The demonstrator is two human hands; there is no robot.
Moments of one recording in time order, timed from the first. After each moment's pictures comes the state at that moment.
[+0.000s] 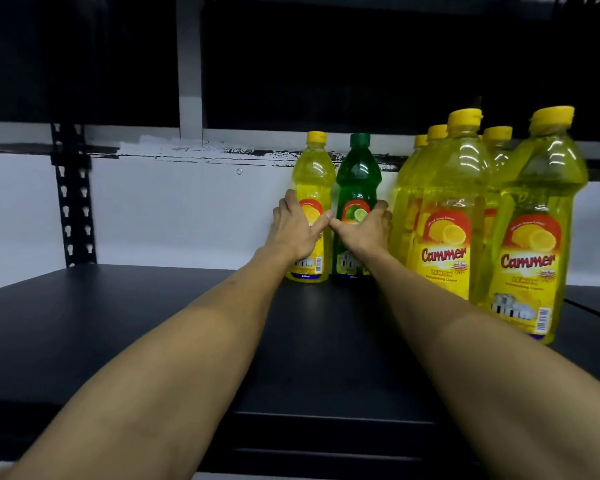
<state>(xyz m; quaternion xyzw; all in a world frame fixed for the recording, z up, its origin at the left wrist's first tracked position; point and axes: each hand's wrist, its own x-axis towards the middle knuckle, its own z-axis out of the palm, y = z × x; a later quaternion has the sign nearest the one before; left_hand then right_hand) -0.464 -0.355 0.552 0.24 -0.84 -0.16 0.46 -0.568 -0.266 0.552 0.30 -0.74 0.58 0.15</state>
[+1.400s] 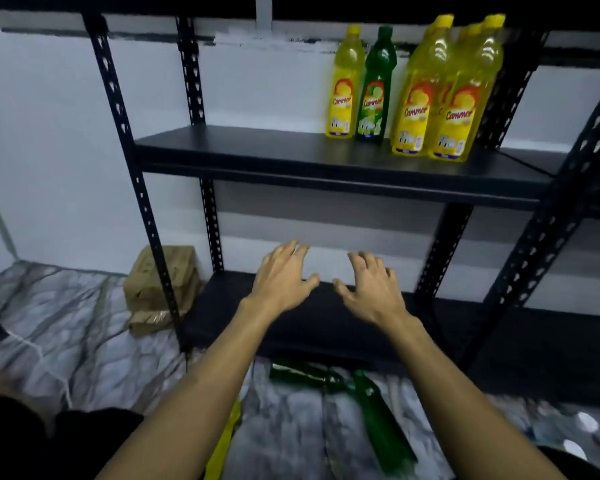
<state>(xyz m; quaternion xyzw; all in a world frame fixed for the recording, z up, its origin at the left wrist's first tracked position) -0.100 -0.045 0.333 0.31 -0.92 -0.08 0.20 -0.243 0.075 0.320 0.50 -0.85 0.16 0.08</state>
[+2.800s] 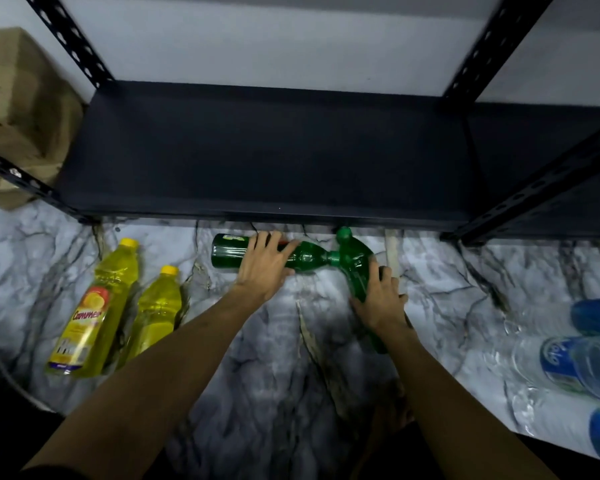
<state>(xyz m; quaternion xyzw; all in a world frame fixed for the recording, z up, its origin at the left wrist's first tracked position) -0.201 -0.083 -0.107 0.23 -0.97 0.01 -0.06 -0.338 0.120 -0.097 0.27 -0.93 0.05 -0.26</state>
